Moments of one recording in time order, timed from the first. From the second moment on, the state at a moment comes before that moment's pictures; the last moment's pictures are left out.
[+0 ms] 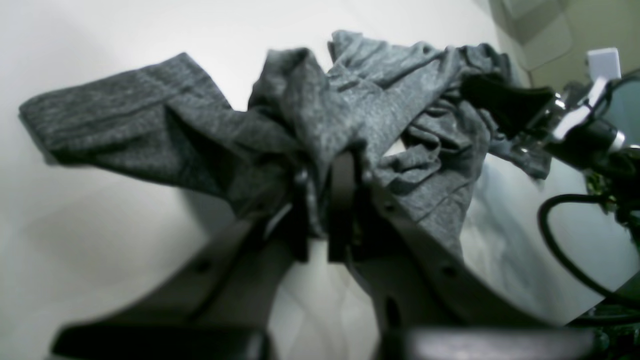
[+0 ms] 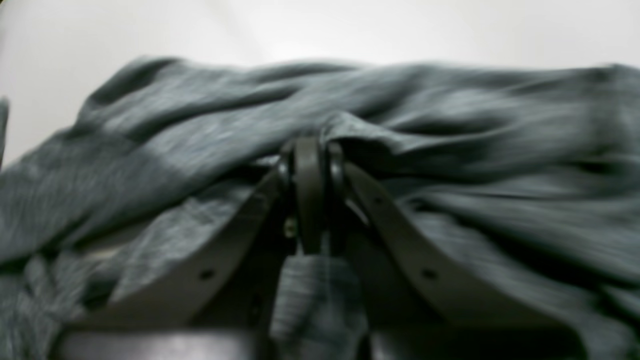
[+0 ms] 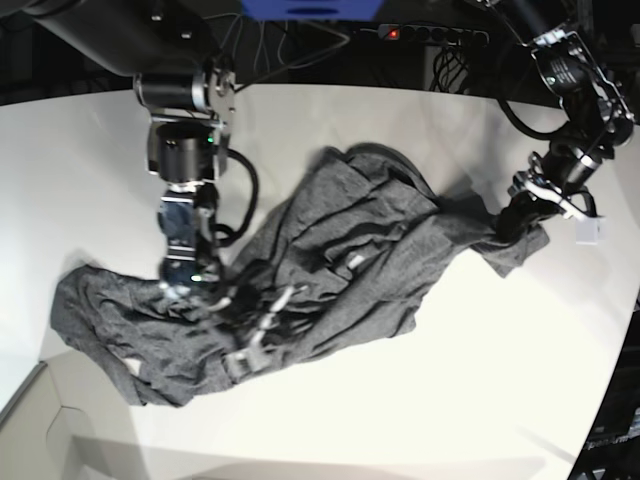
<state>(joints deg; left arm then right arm) 5.5 -4.5 -40.7 92.9 -52.0 -35.9 61.3 24.5 -6.3 12.6 56.4 -8.4 35.4 -20.1</state>
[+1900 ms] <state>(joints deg) 9.7 -14.1 12.8 100.7 -41.6 -35.7 68.2 -3.1 14.5 59.8 96.1 22.0 35.8 -33.0</state>
